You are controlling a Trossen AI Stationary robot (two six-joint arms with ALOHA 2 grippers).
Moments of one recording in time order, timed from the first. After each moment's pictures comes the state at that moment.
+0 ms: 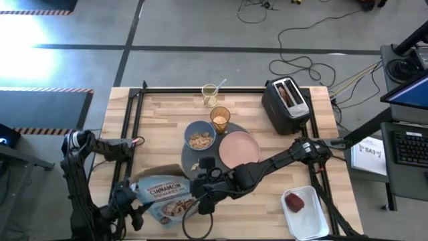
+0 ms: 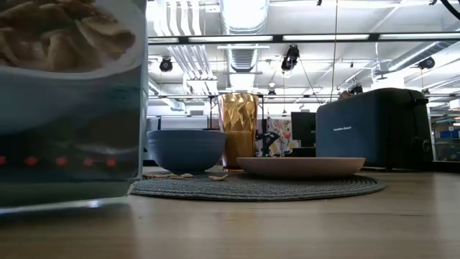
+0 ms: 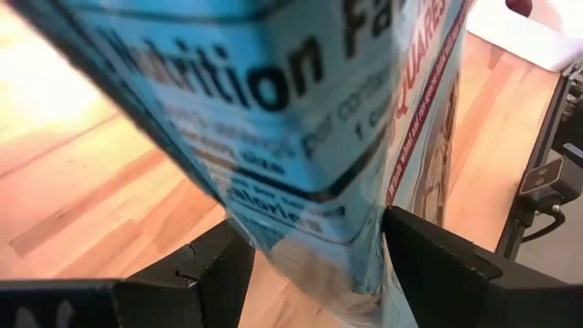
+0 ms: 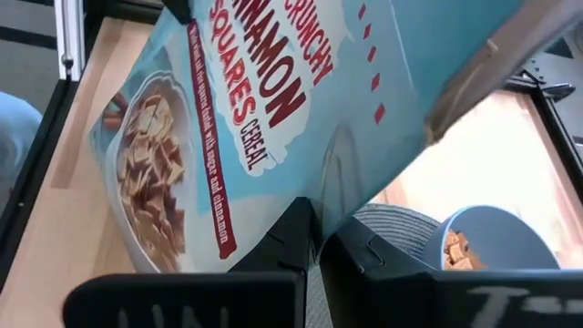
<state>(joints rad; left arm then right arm) -1.36 1.71 1.29 -1.44 -0.82 -2.27 0.42 2.21 2.27 -0.83 0.45 0.14</state>
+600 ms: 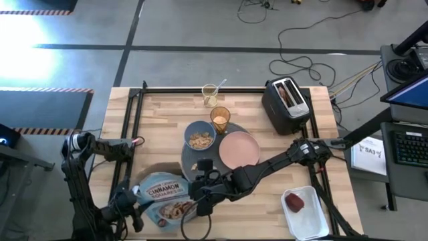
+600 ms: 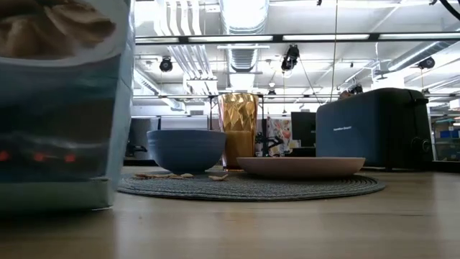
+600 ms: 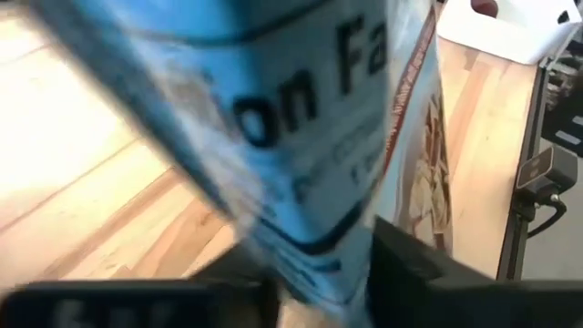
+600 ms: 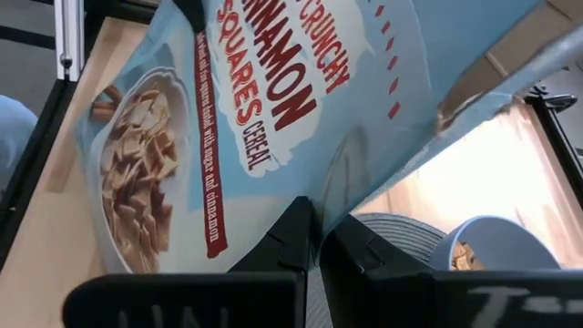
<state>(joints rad) -1.36 1.73 1.28 -1.44 -0.91 -2.17 0.43 2.24 2.27 -0.80 0.45 0.12</state>
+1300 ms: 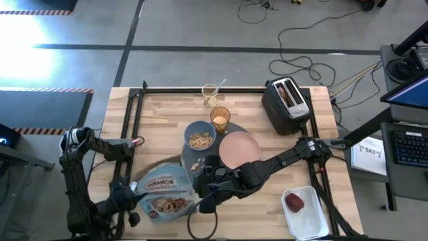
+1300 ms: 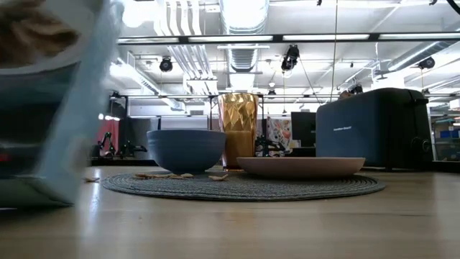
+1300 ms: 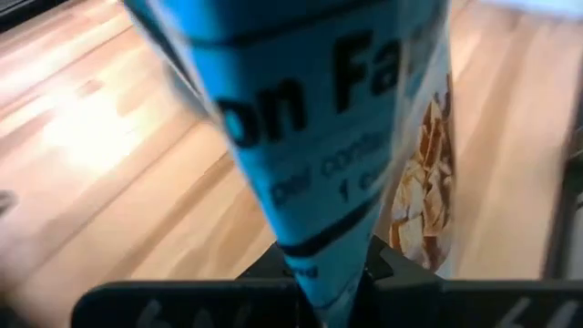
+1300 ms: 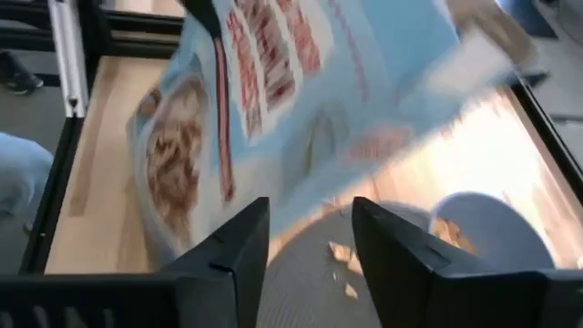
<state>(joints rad) -1.36 1.65 1.28 -1.54 -0.80 -2.12 0.43 2.17 2.27 -0.87 0.49 0.25</state>
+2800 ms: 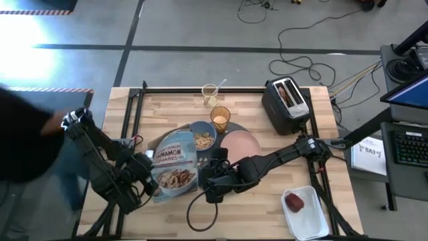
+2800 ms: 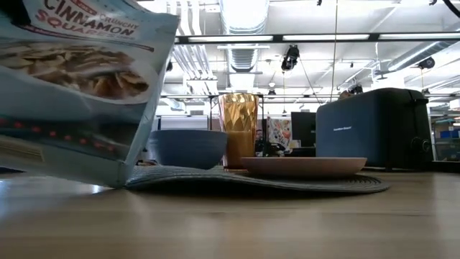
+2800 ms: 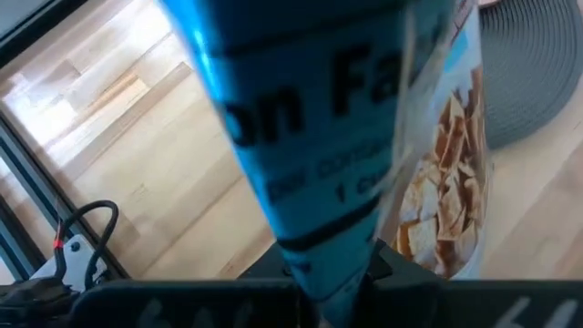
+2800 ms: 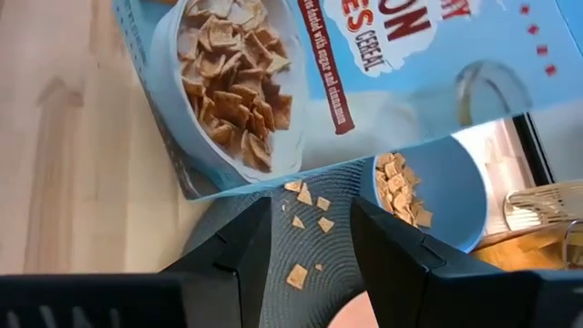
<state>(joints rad) -0.92 1.40 1.28 -1.57 -0.61 -1.72 0.40 2.16 2.27 -1.11 0.50 0.25</state>
